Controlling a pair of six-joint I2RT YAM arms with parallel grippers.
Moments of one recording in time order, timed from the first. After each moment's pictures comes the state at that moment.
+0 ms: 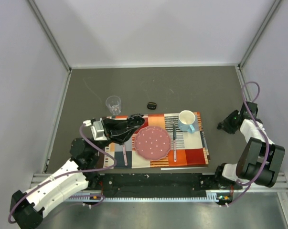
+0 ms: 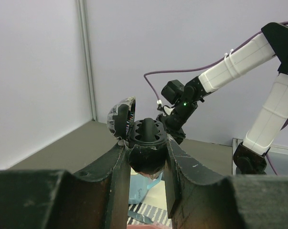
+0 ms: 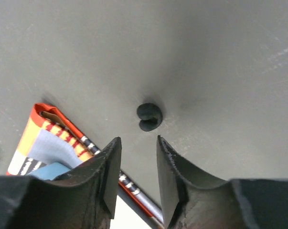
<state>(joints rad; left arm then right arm) -0.73 0.57 0.32 0.81 0.40 -0.23 -0.37 1.32 0.69 -0.39 -0.20 0.58</state>
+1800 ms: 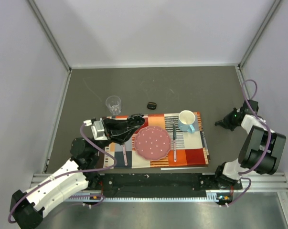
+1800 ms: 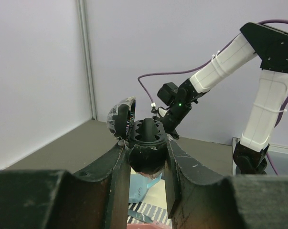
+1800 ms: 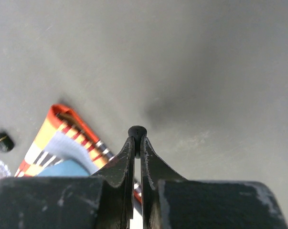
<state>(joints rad) -0.73 0.58 0.32 0.81 0.40 -0.23 -0.40 1.48 0.74 -0.31 -0.32 0.54</state>
